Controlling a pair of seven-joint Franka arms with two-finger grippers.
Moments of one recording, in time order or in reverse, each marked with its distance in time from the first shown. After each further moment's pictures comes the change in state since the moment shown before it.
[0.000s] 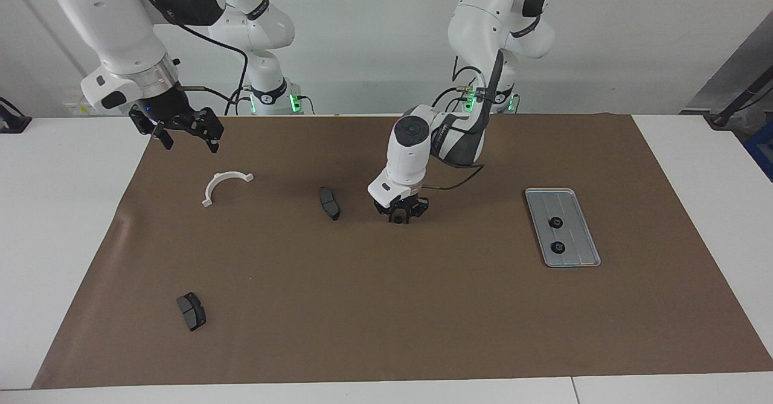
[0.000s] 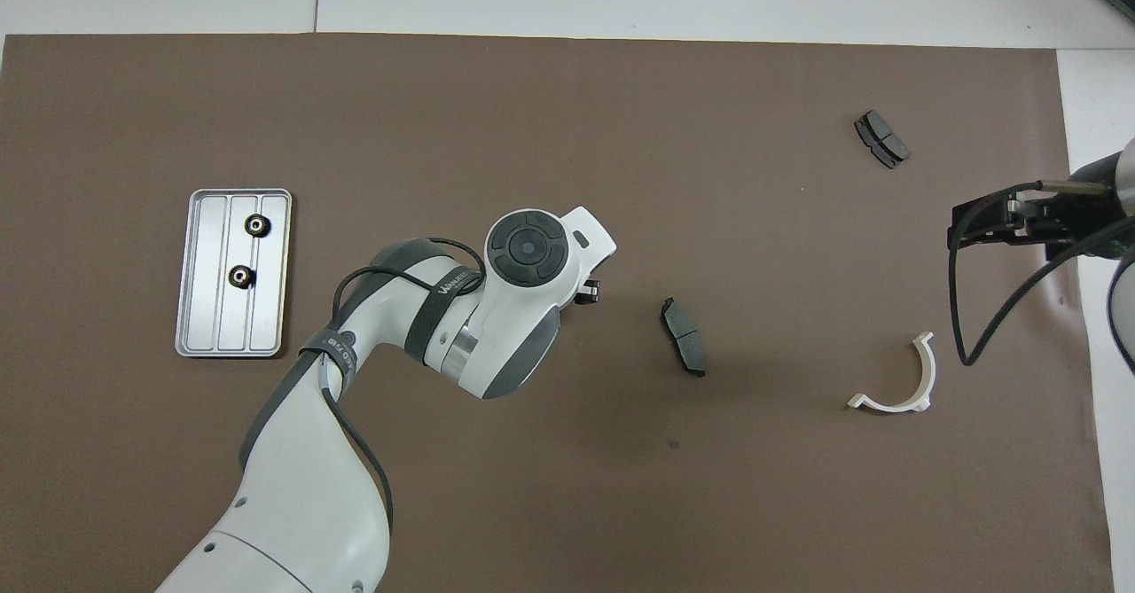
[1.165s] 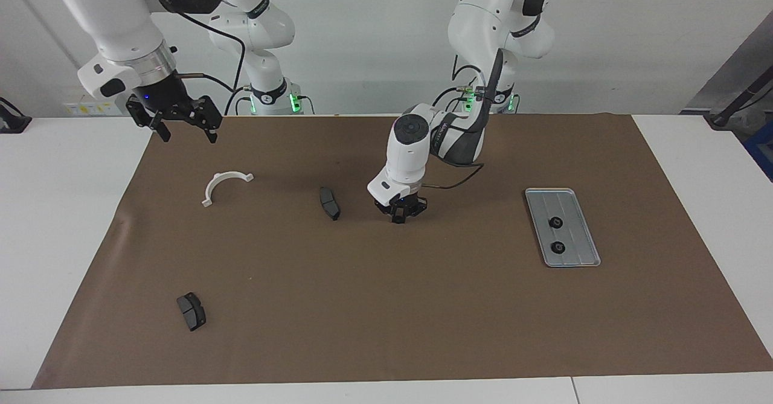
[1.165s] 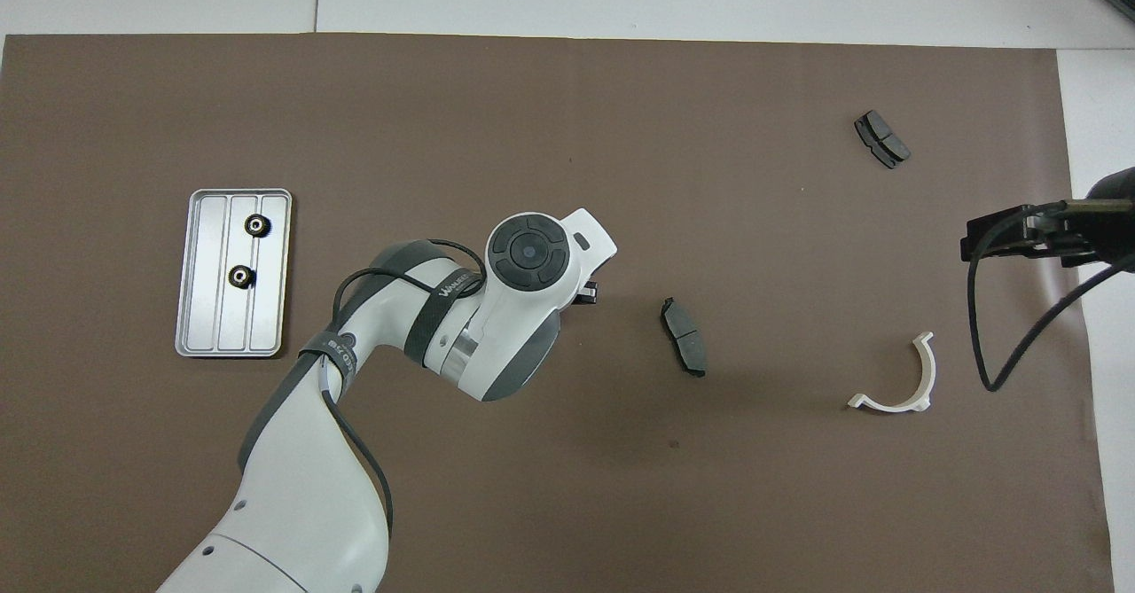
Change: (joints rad) left arm -0.001 -0.005 0.000 -0.005 0.013 0.006 0.000; right arm 0.020 -0.041 -0.016 -0.010 0.000 -0.011 -0.060
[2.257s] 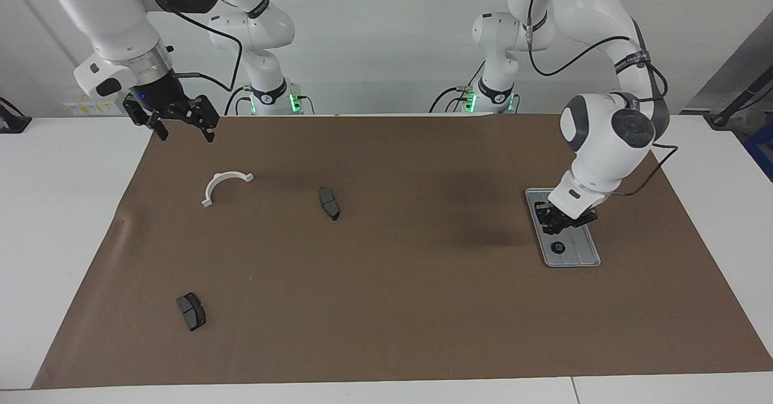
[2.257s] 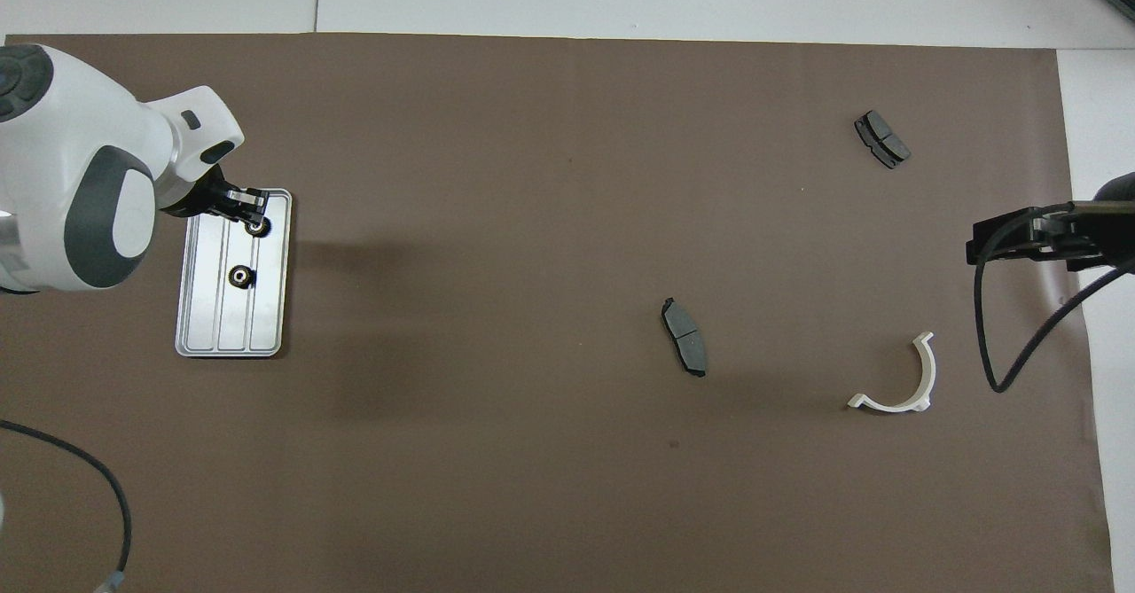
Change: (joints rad) left arm 0.584 -0.191 0.052 -0.020 0.008 -0.241 0.692; right arm 0.012 0.000 -0.020 0.000 0.000 -0.012 0.000
